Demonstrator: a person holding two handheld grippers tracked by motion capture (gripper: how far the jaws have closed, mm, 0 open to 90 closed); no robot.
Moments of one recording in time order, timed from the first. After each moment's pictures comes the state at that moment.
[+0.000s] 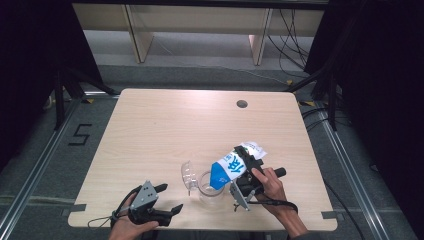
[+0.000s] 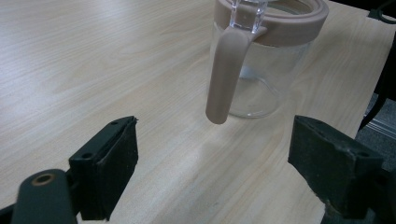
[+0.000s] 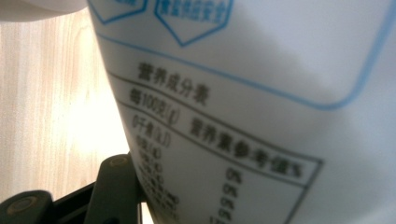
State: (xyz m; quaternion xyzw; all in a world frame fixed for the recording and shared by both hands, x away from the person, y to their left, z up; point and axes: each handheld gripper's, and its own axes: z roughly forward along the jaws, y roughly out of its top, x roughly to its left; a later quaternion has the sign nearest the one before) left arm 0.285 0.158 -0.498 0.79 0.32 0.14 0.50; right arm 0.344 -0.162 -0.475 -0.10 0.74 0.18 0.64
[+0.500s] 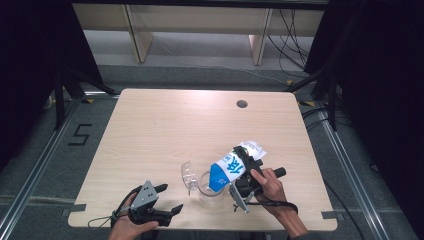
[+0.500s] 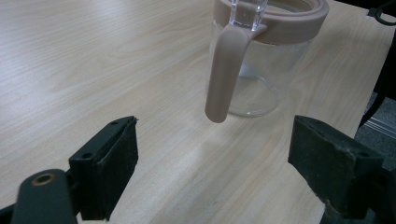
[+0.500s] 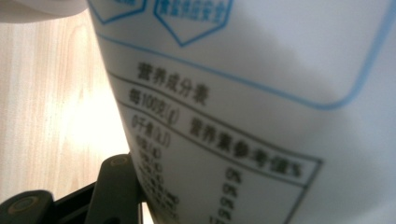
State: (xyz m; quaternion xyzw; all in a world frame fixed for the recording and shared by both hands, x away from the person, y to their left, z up) left arm 0.285 0.157 -0.499 0.79 0.32 0.14 0.50; right arm 0.341 -0.161 -0.477 -0.11 0.73 0.17 0.65
